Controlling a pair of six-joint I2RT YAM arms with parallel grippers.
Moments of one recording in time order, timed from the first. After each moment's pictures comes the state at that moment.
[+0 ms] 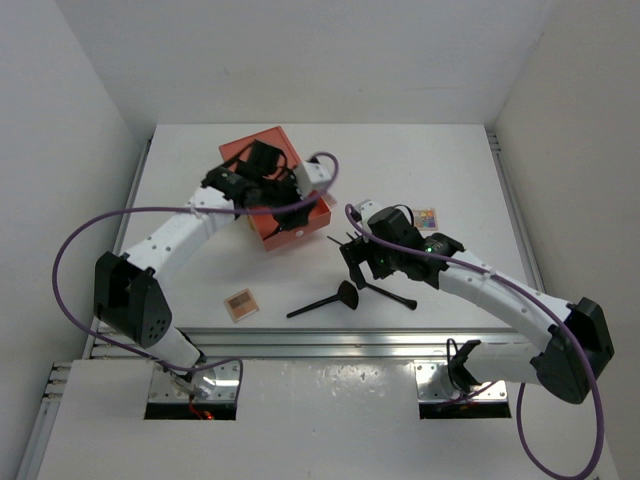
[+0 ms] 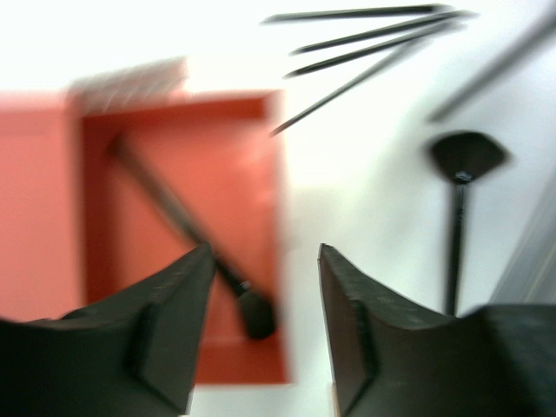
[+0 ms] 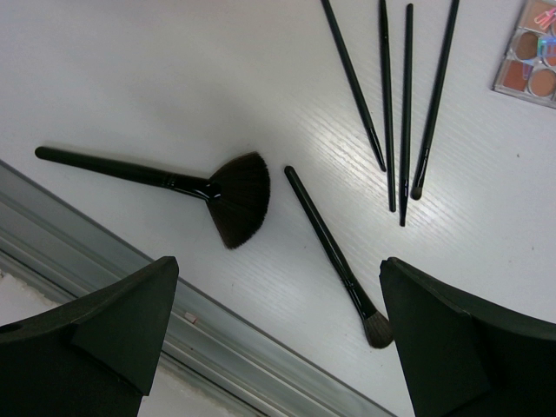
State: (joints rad) left arm -0.41 1.61 1.45 -0.65 0.41 0.52; right arm 0.73 1.26 0.90 -0.54 0.08 0.13
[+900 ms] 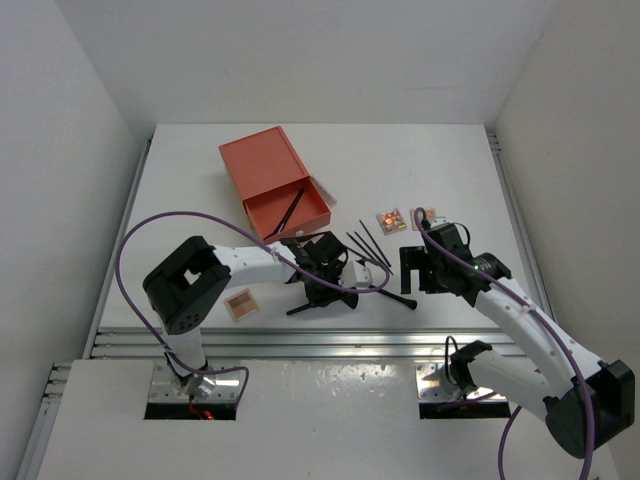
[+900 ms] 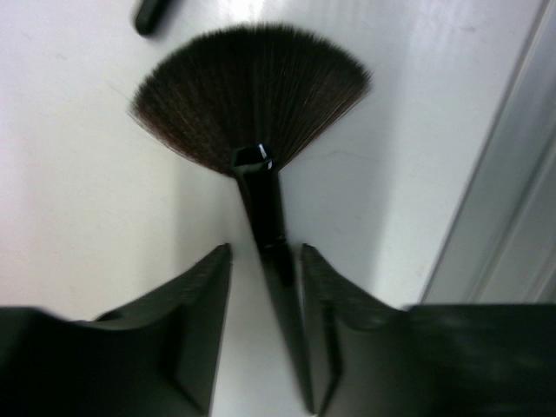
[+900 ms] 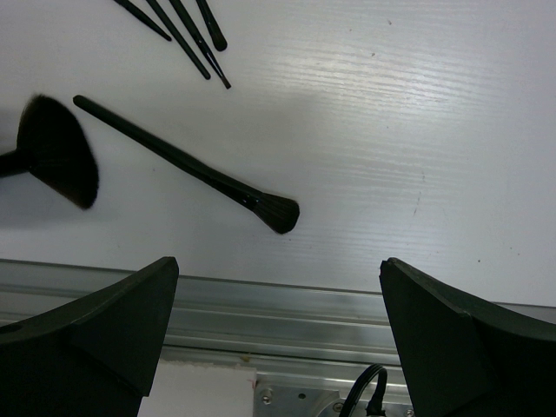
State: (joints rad) left arm -0.89 1.79 1.06 -0.42 0.21 0.46; right arm 0.43 0.97 0.69 -0.76 0.17 0.35
